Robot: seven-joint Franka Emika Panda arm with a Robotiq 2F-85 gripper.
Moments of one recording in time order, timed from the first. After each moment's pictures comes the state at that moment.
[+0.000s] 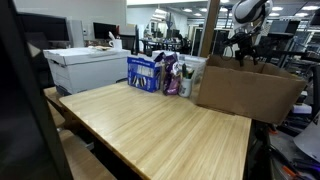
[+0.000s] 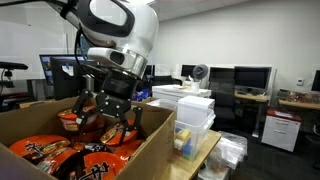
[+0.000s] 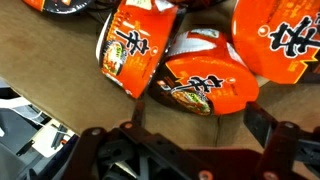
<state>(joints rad) -0.33 -0.01 -0.39 -2.24 -0.26 1.87 1.73</state>
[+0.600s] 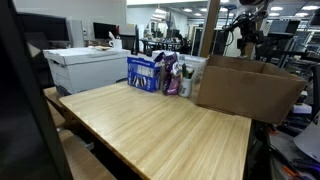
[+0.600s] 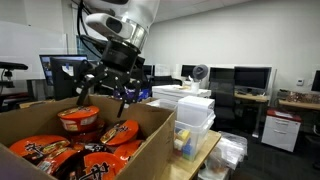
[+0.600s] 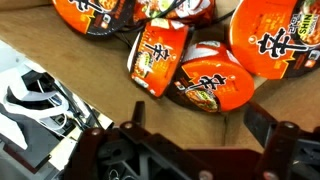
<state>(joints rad) -0.34 -0.10 -0.37 -2.15 -0.17 1.69 1.74</state>
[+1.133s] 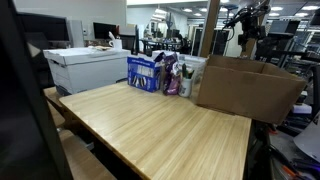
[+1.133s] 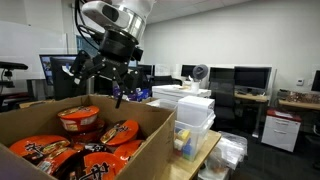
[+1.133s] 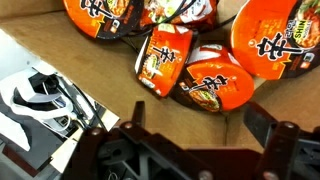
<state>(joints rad) -0.34 -0.13 -0.36 -2.13 -0.16 1.66 1.75</state>
